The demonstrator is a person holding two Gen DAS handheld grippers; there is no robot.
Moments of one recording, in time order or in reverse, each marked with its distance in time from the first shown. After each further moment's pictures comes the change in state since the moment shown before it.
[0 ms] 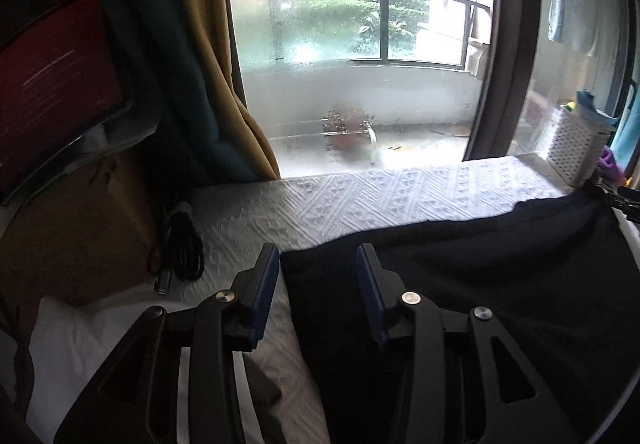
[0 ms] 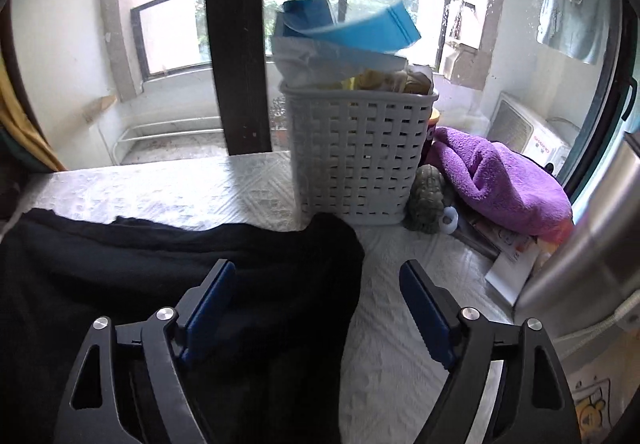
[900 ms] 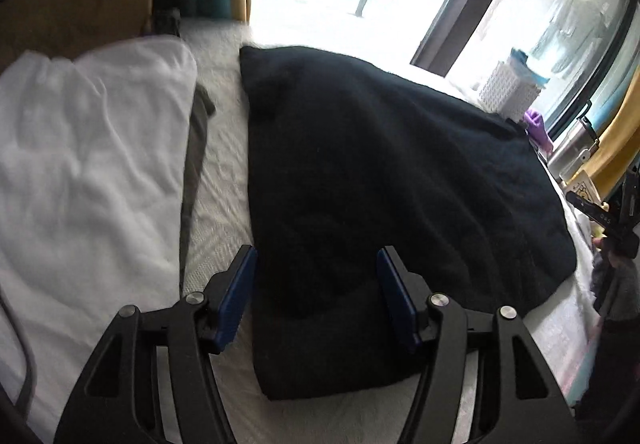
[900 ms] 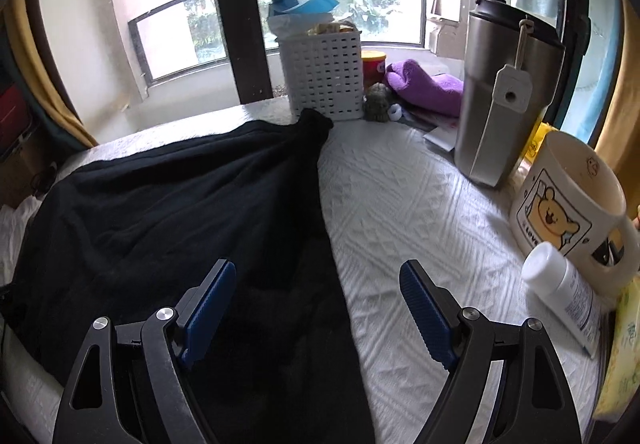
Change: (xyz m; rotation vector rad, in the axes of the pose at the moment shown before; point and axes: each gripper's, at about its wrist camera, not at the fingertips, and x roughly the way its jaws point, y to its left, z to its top) left arm -0.058 -0.017 -0.147 -0.210 0.186 -0.248; right arm -0.103 -0.013 -0.108 0.100 0.029 0.035
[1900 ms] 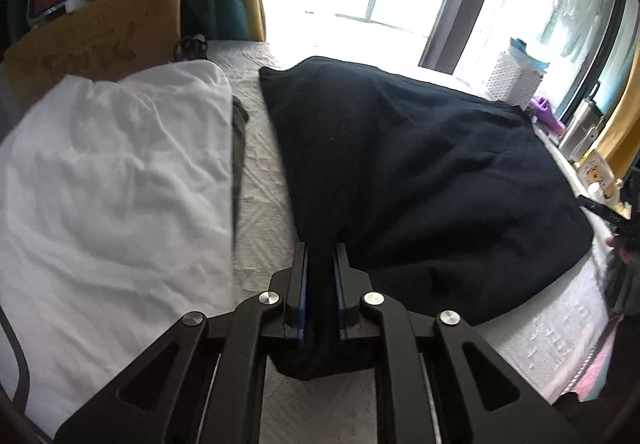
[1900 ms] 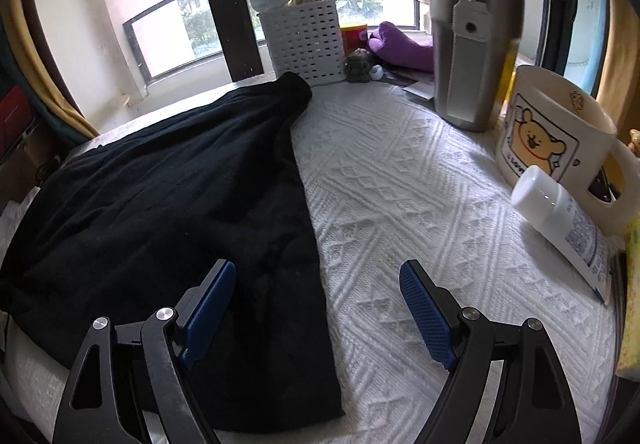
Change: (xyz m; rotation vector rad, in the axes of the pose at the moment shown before) left arm -0.035 0.002 -0.010 0.064 -0.024 0.112; right arm -0.008 -0.025 -0.038 0.053 0.029 0.023
